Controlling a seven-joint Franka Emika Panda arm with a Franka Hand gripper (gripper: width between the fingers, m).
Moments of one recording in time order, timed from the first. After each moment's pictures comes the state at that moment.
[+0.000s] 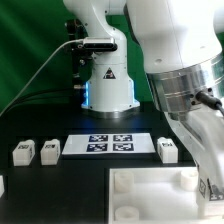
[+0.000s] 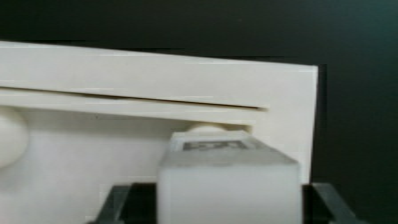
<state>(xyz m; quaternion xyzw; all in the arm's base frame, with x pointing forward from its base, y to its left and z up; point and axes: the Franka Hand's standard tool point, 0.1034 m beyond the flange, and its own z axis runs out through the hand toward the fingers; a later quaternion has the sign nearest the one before) 0.634 0.115 0.072 -0.70 0.70 0.10 0.10</state>
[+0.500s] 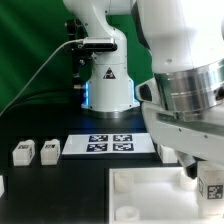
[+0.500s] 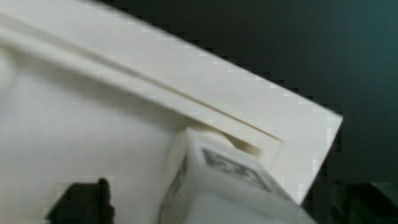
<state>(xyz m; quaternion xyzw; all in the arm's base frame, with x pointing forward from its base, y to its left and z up) 0.630 0.118 0.071 -0.89 0.44 0.04 0.10</state>
